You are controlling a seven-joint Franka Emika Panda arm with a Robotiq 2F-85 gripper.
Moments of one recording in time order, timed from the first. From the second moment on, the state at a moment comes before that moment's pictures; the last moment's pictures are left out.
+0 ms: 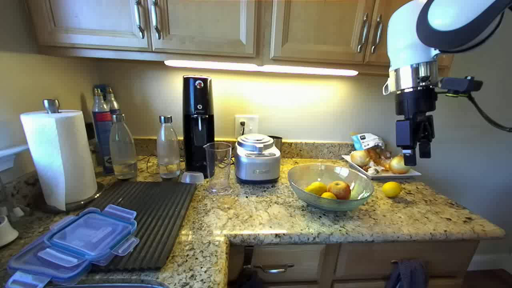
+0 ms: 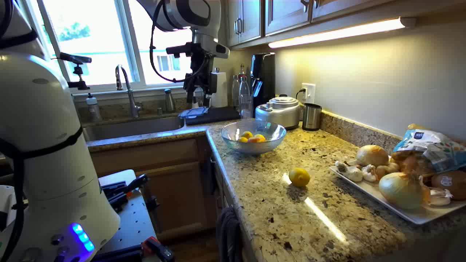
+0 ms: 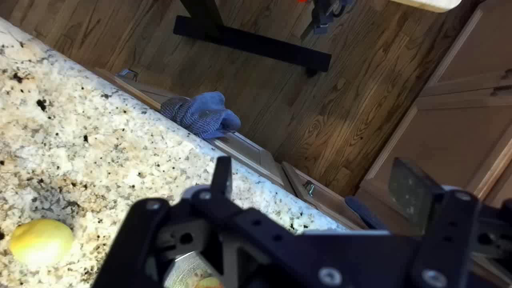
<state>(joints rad) 0.14 -0.22 0.18 -2.38 0.05 1.91 0.06</state>
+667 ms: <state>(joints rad) 0.14 -0.22 0.18 -2.38 0.05 1.91 0.06</state>
